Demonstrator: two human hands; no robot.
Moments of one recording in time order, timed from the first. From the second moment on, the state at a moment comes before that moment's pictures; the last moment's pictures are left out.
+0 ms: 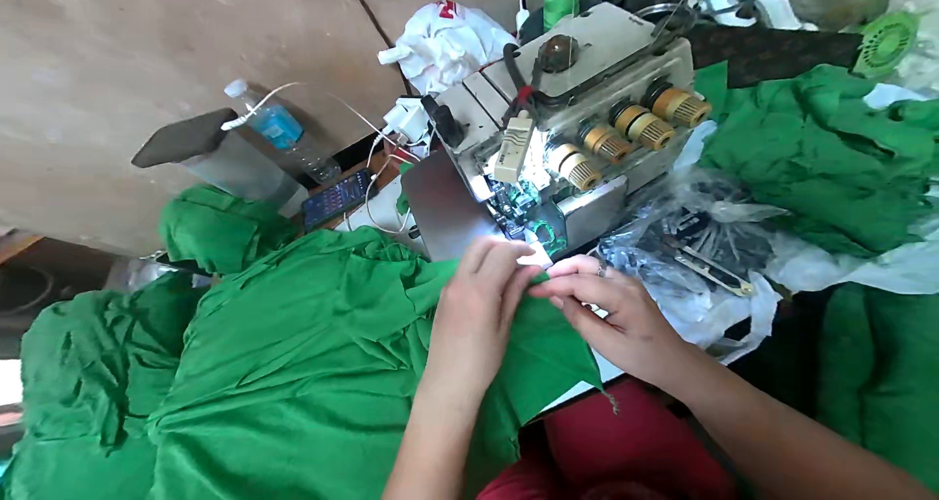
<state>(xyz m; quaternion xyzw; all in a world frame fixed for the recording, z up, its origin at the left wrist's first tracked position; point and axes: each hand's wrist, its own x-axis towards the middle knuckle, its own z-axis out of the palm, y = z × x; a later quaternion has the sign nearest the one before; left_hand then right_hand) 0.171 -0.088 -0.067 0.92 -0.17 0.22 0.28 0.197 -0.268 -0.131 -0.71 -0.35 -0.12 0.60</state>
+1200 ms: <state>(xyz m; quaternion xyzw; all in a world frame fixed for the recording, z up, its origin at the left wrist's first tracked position) 0.172 -0.102 -0.097 0.95 -0.08 0.26 0.16 0.186 -0.294 -0.145 -0.58 -0.22 0.18 0.76</state>
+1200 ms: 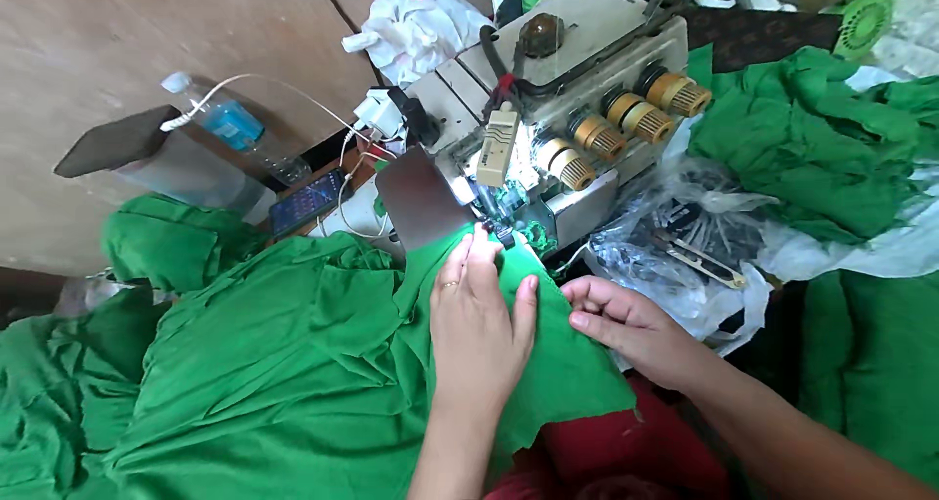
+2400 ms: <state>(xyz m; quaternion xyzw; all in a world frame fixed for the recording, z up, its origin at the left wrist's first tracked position) 0.208 -0.054 -0.073 0.96 -0.04 0.23 0.16 0.211 -0.280 -0.131 -0.74 -0.31 -0.15 0.58</state>
